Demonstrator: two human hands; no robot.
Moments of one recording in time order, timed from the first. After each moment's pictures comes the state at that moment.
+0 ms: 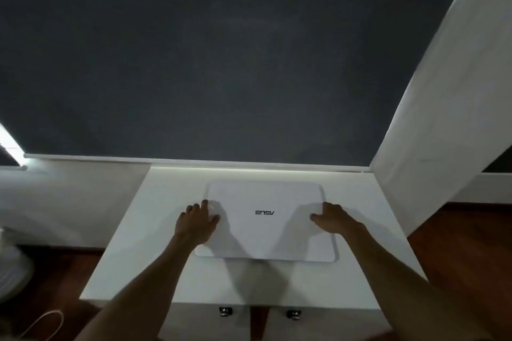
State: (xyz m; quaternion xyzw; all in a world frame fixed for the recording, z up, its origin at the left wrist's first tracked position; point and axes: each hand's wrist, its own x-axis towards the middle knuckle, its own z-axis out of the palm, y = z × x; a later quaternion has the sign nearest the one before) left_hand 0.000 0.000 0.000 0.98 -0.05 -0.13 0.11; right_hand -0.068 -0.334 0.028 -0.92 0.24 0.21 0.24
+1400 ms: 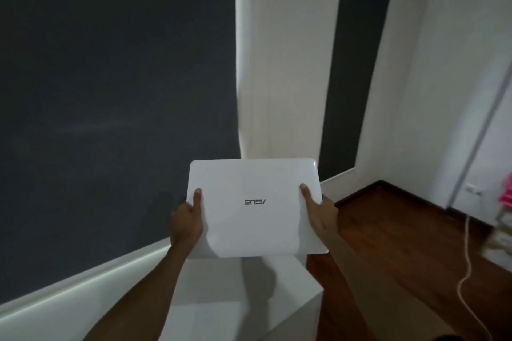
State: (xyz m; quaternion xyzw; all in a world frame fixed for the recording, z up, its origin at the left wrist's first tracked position) left_hand -0.052 -0.239 0.164 0.83 -0.16 0.01 0.53; right_hand -0.246 -0.459 0.154 -0.65 0.45 -0.36 0.50
